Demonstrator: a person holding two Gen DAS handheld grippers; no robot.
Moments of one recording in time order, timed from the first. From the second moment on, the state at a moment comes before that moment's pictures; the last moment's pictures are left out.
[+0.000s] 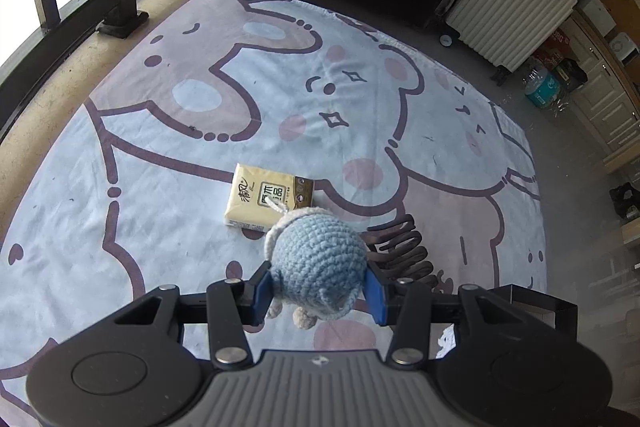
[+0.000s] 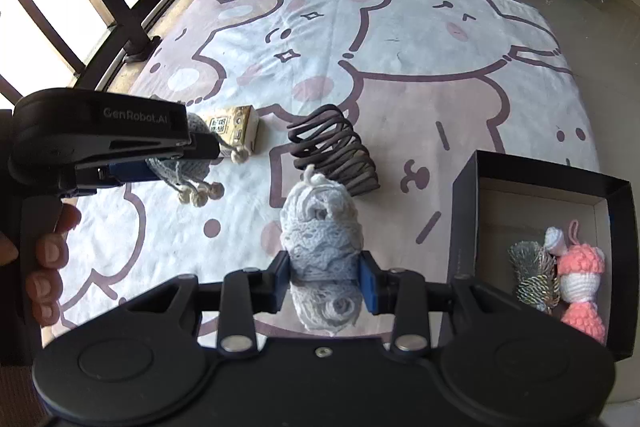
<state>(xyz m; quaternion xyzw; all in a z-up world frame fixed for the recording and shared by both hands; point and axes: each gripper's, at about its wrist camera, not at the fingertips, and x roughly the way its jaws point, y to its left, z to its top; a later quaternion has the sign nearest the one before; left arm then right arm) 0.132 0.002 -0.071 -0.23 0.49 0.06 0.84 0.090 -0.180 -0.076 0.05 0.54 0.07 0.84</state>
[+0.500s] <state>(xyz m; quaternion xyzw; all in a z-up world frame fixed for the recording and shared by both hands) 0.106 0.004 -0.026 -0.18 0.45 0.05 0.87 0.089 -0.191 -0.020 0.06 0.49 0.04 0.87</state>
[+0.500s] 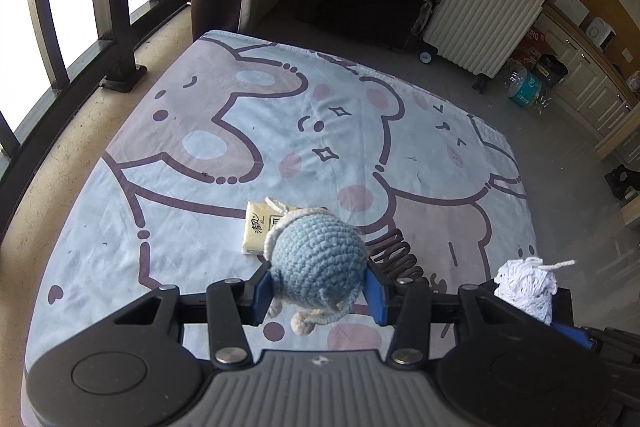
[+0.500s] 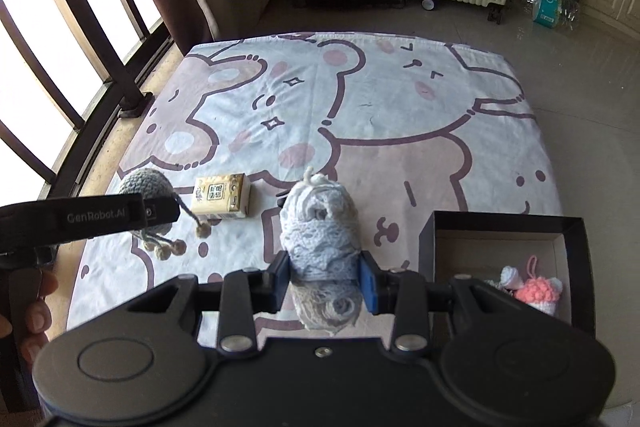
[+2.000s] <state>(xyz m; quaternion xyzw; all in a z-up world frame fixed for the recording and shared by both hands) 0.088 -0.036 -0.017 -0.06 0.47 0.04 0.88 0.057 -0.238 -0.017 0.06 0.46 -0.02 0.89</state>
